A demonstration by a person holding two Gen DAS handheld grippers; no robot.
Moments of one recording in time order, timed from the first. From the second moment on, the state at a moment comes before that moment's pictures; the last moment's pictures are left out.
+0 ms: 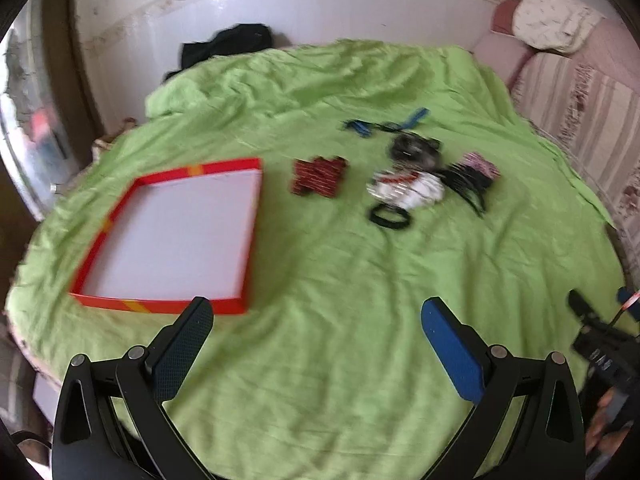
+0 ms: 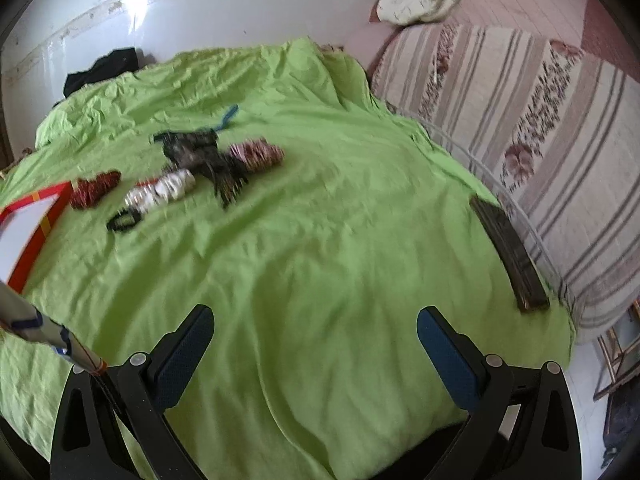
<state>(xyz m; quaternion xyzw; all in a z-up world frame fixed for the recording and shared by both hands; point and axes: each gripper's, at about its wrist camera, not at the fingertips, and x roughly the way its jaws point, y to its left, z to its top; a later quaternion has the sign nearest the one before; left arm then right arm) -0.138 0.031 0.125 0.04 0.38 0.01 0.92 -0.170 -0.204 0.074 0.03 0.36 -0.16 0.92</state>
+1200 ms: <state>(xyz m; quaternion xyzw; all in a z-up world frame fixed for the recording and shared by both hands) -0.132 0.042 0.105 0.01 0.43 0.00 0.90 -0.157 -0.185 0.060 0.04 0.38 -0.14 0.91</state>
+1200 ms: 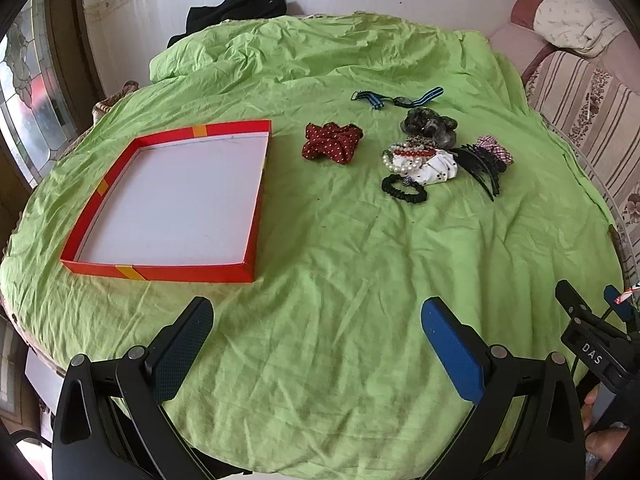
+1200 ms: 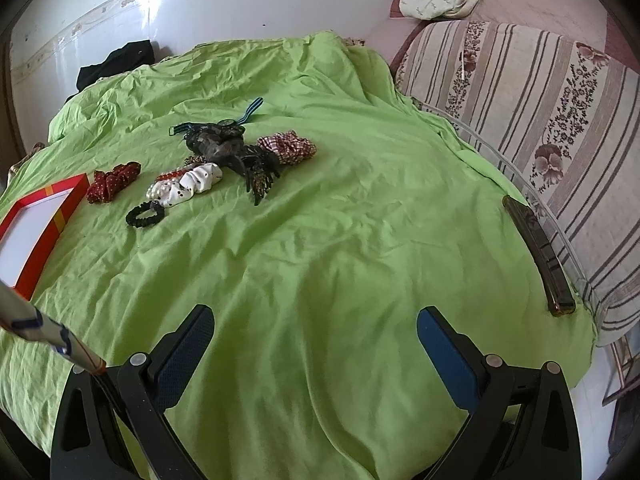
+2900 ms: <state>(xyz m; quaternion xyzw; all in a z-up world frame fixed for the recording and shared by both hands) -0.146 0.013 0.104 0.03 0.44 -0.05 0.90 -0.186 -0.198 0.071 0.05 0.38 -0.16 0.91</state>
